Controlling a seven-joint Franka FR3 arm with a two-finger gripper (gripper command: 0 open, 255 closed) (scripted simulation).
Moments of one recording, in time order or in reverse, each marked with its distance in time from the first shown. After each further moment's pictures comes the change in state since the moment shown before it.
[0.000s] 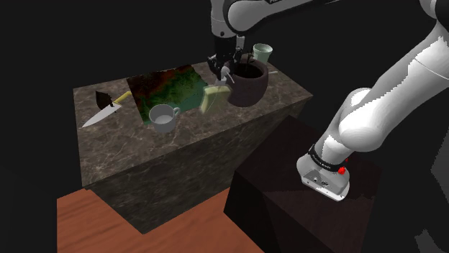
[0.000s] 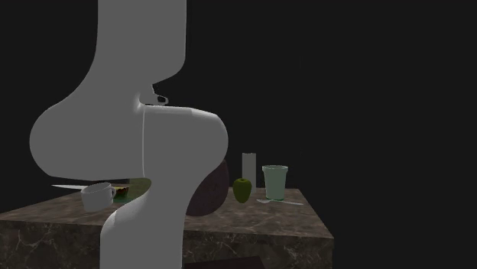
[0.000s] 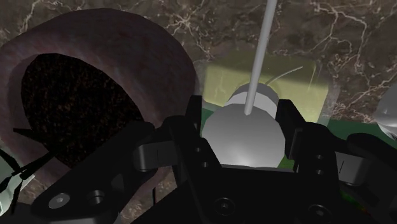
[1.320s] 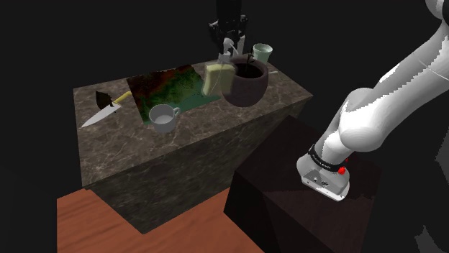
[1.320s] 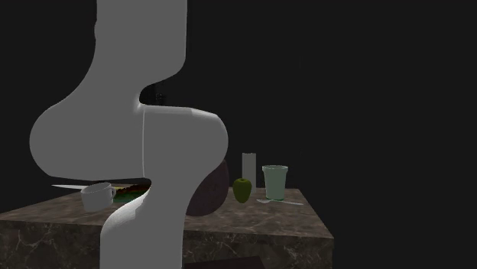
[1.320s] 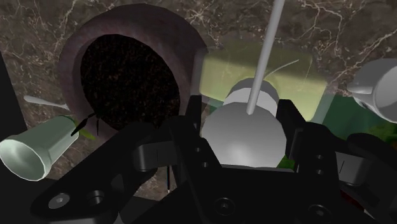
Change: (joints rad) arm 0.000 -0.031 -0.002 0.238 0.010 -0.268 -0.033
